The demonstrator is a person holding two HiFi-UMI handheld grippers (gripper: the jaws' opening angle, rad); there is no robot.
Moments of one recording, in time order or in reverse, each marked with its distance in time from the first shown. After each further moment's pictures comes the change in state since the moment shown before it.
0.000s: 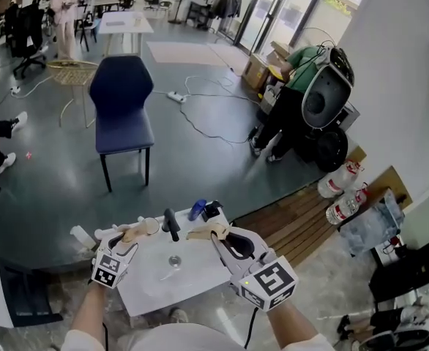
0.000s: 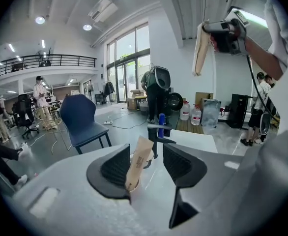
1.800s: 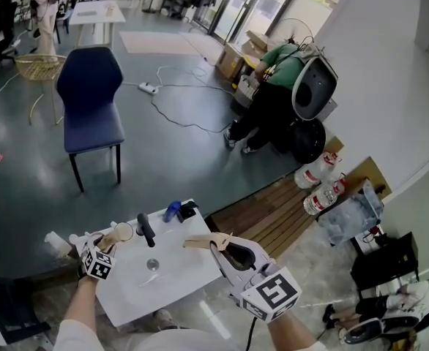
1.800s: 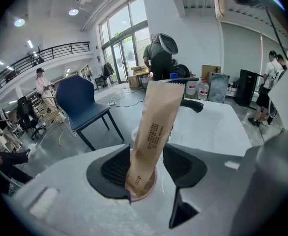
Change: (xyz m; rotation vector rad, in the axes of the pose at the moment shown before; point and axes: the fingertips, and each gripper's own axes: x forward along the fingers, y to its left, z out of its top) left arm 0.112 0.023 -0.094 0.080 0.284 0.061; right arm -0.025 -0.046 -0.021 0.011 0.077 -0.101
